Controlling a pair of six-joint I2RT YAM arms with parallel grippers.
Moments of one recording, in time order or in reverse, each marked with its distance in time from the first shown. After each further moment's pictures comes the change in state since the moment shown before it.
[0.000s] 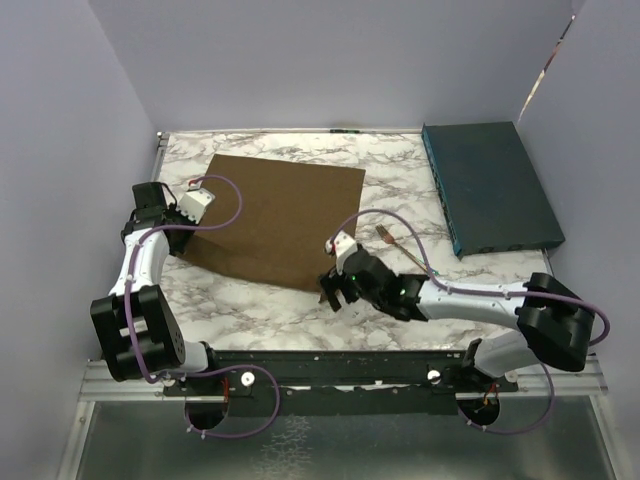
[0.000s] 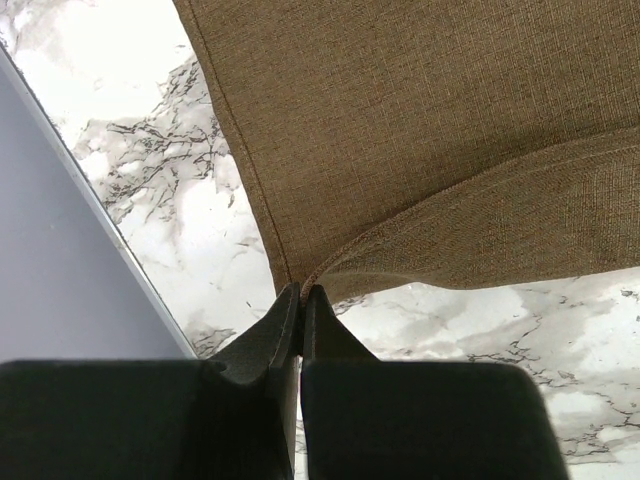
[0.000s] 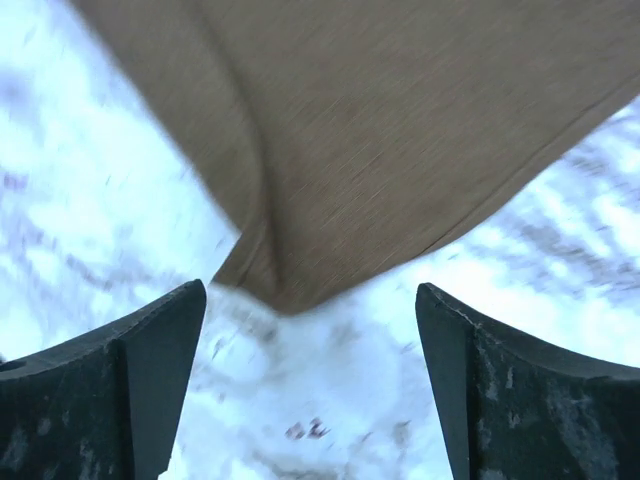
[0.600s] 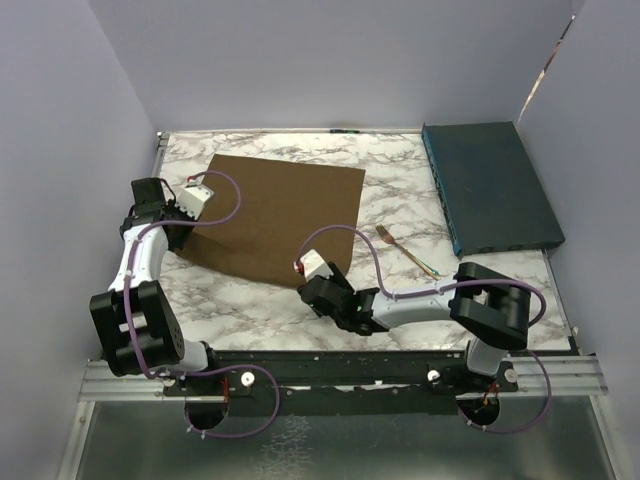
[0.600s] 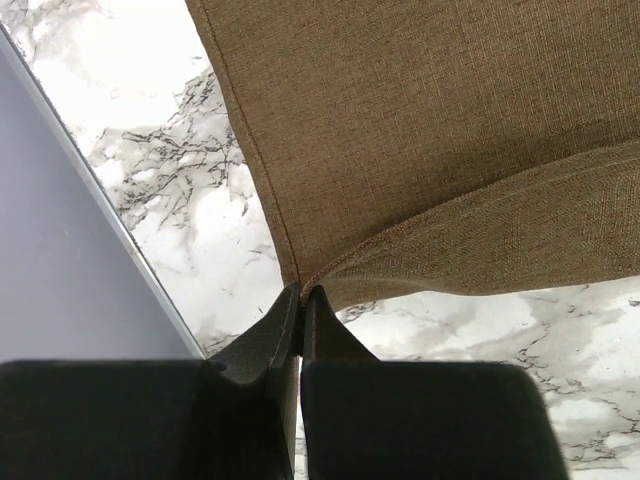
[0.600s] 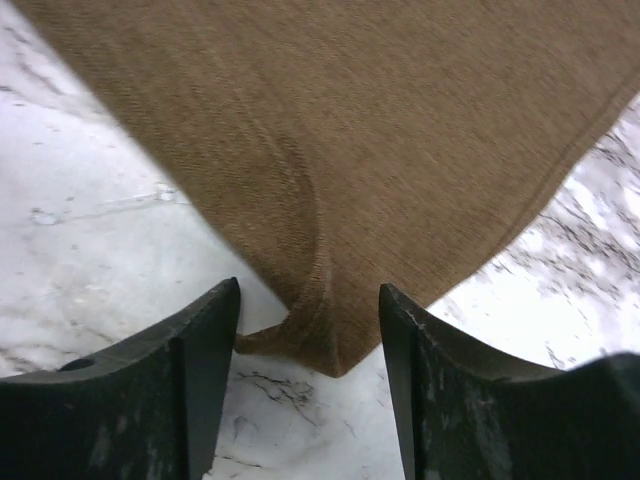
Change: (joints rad) left arm 0.000 0.027 0.036 -0.009 -0.001 -0.004; right arm 0.250 0.322 0.123 0.024 0.364 0.051
